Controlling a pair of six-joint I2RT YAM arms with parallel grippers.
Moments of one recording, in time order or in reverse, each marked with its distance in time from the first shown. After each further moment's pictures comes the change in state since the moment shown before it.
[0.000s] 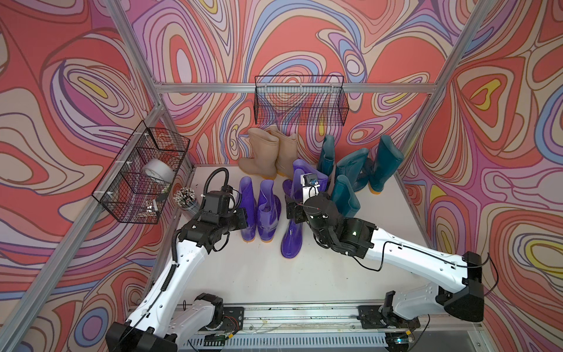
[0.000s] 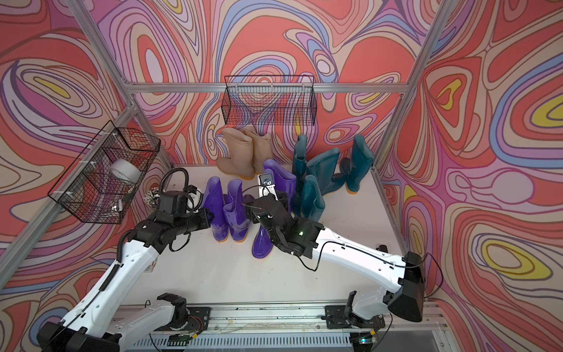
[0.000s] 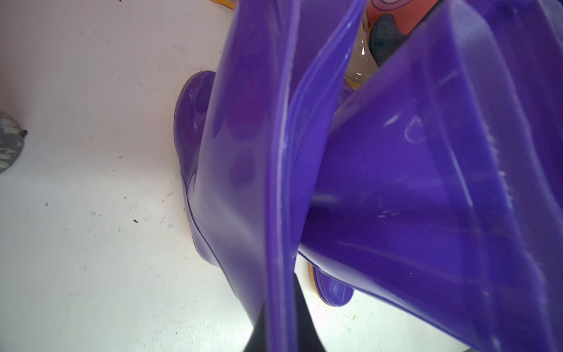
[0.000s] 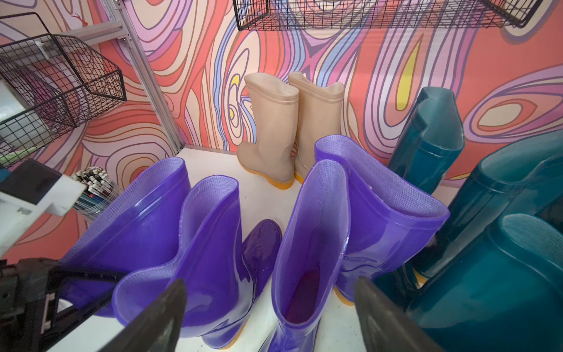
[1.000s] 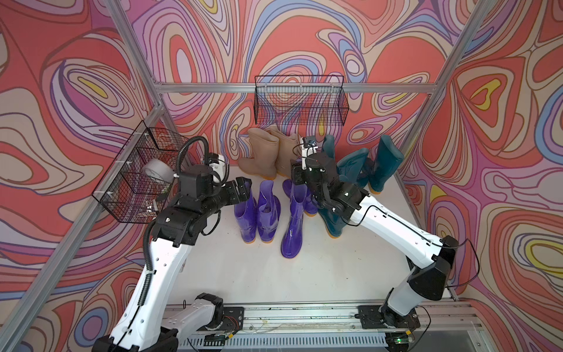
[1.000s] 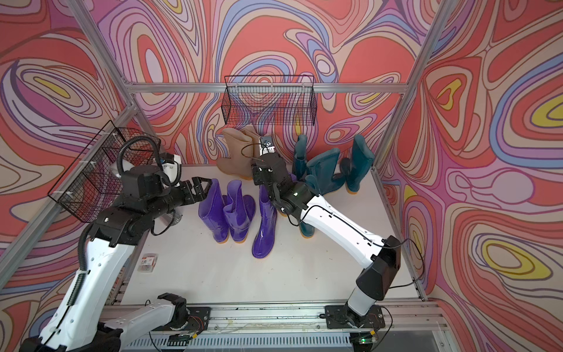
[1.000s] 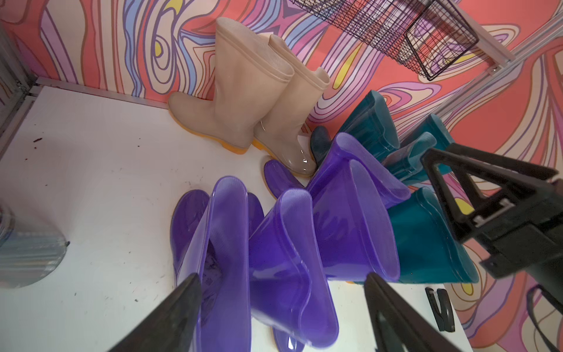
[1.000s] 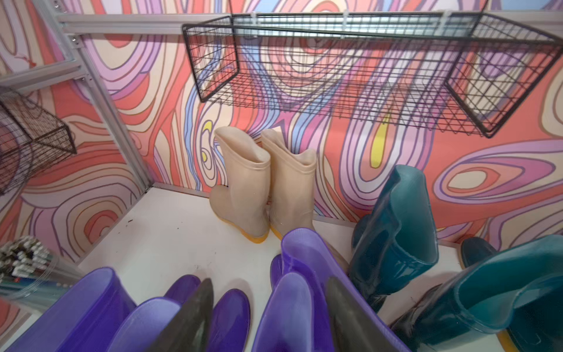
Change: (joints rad) left arm -0.005 0.135 0.500 -0.072 -0.057 -0.023; right arm -0.277 0.244 0.388 -0.029 -0.164 -0.193
